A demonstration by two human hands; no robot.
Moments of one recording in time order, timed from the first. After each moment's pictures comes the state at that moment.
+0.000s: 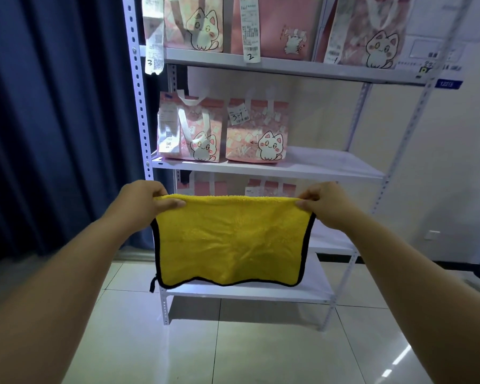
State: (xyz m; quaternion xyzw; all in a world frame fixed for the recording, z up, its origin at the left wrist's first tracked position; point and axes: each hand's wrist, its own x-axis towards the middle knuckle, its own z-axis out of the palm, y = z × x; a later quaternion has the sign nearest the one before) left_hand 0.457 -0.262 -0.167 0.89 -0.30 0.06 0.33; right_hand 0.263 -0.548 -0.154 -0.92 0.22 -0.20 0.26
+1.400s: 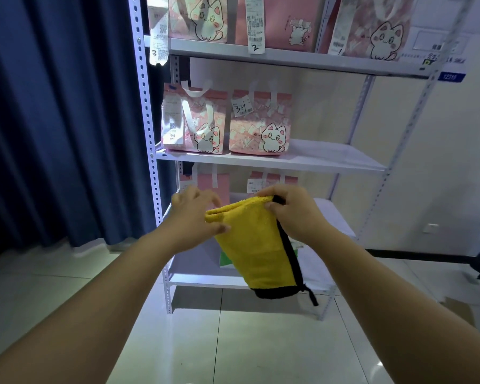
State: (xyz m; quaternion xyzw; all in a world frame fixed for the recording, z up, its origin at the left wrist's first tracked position) left_hand 0.405 -0.292 -0.204 0.88 -0.39 0.01 0.28; right_hand 0.271 -0.454 -0.170 -0.90 0.14 -0.25 0.33
